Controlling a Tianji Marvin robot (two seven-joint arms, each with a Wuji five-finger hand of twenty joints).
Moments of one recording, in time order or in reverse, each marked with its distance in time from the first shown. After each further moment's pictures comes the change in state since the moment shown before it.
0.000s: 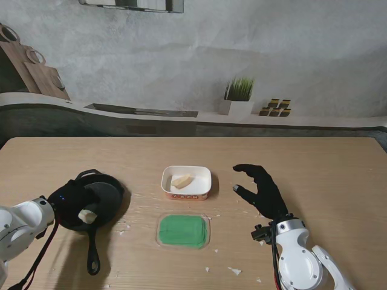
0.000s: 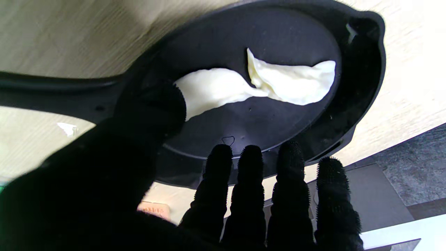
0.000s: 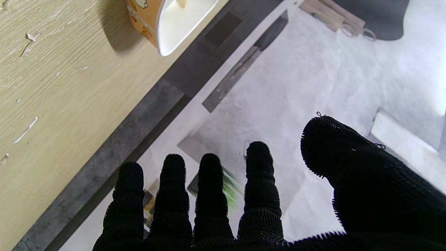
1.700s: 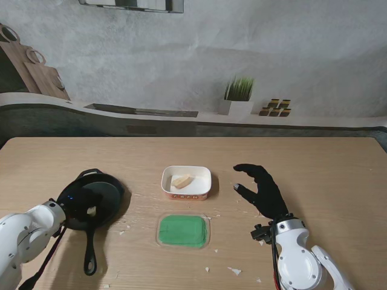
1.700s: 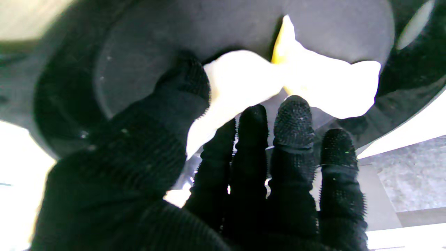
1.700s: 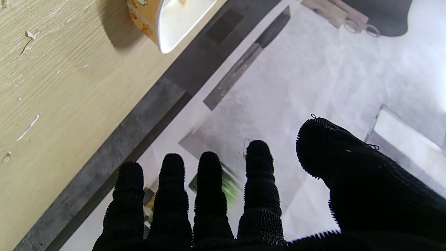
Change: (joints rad) left arm -0.087 -0.011 0.130 0.199 -0.034 0.128 0.236; right arm -0.001 -0.002 -0.003 -0.007 0.001 0.016 -0.012; left_hand 0.219 -0.072 -0.135 -0.083 0.290 -0.012 0.418 0.120 0.556 0.009 -0.114 0.448 0.567 0.026 0.245 0.360 0.288 0.084 0.164 0.073; right_hand 0.011 0.016 0.011 0.000 0.011 0.000 0.006 0.007 0.020 0.012 0.007 0.001 0.000 0.011 0.011 0.004 0.004 0.000 0.001 0.000
